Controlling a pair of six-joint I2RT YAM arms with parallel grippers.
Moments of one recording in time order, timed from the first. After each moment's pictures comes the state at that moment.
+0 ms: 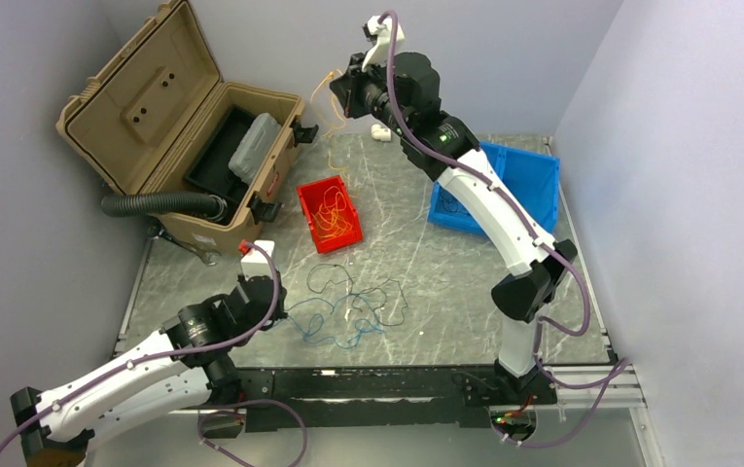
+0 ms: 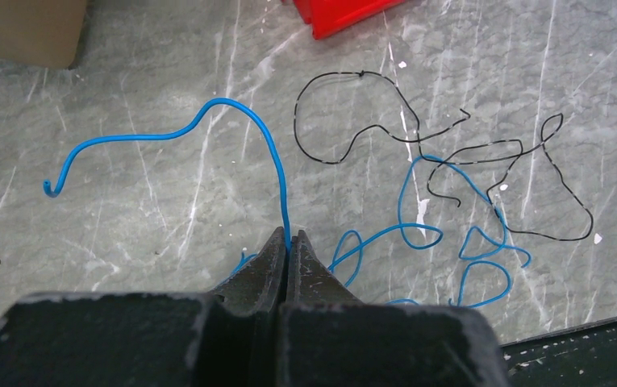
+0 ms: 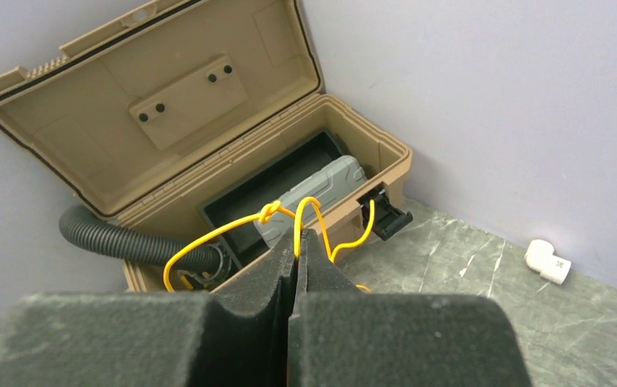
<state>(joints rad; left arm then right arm) -0.96 0.60 0.57 -0.66 -0.57 -0.65 0.69 1.88 2.22 -0.34 0.01 0.23</state>
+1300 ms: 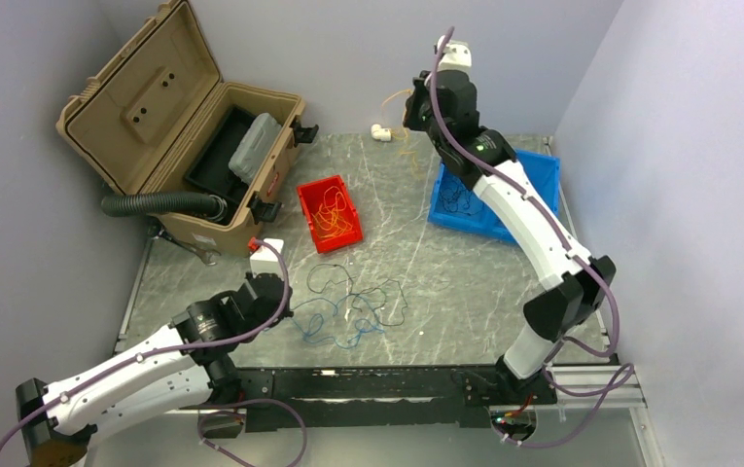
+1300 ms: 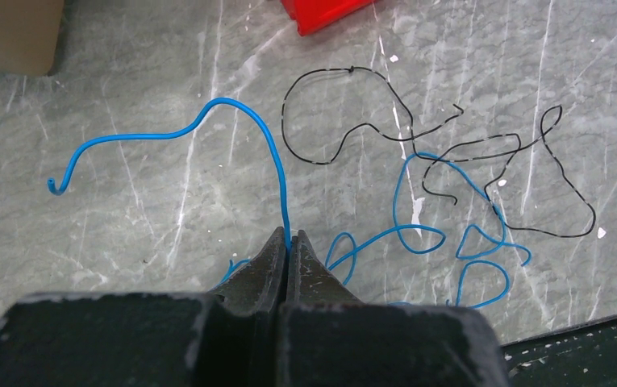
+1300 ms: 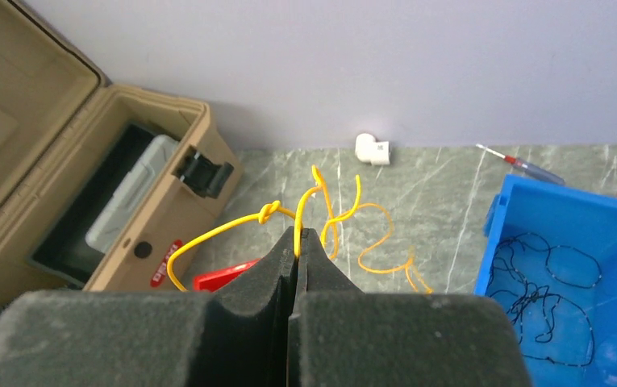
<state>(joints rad) -0.96 0.66 0.57 -0.61 -0.55 -0.62 0.54 1.69 1.87 -0.40 0.31 0.35</state>
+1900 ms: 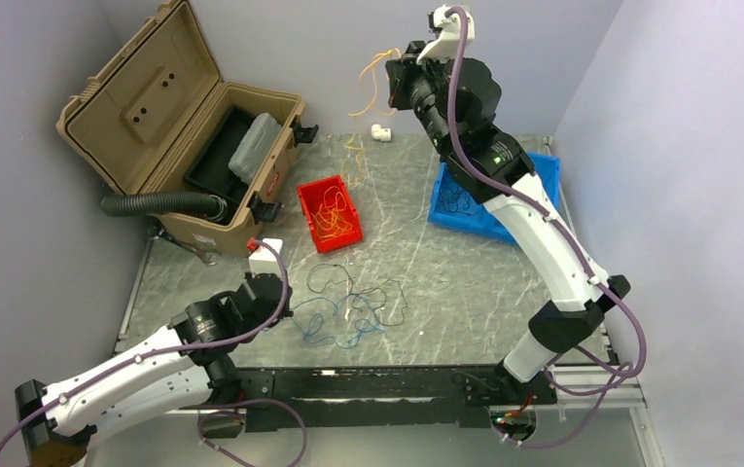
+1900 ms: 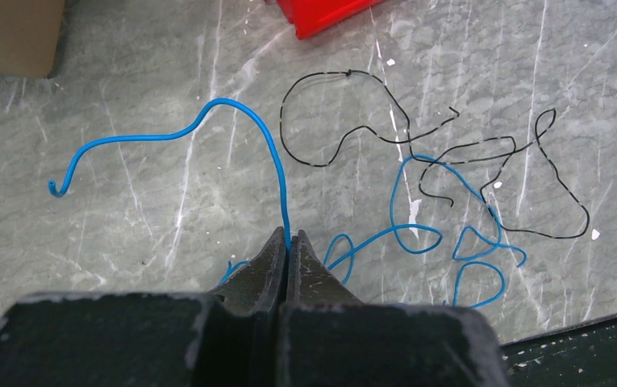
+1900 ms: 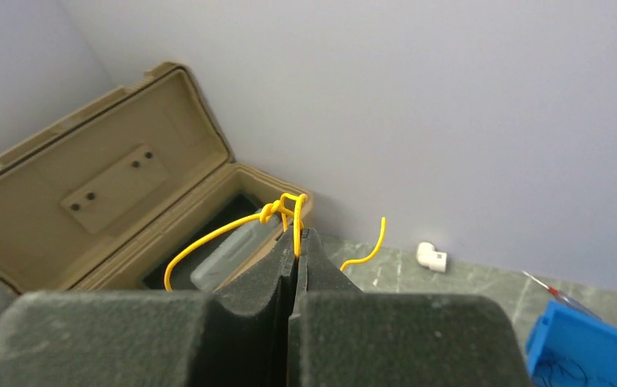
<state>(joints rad) -0.96 0.65 0.57 -0.60 -0.55 -0.62 0.70 1.62 2.07 -0.33 0.35 0.19</state>
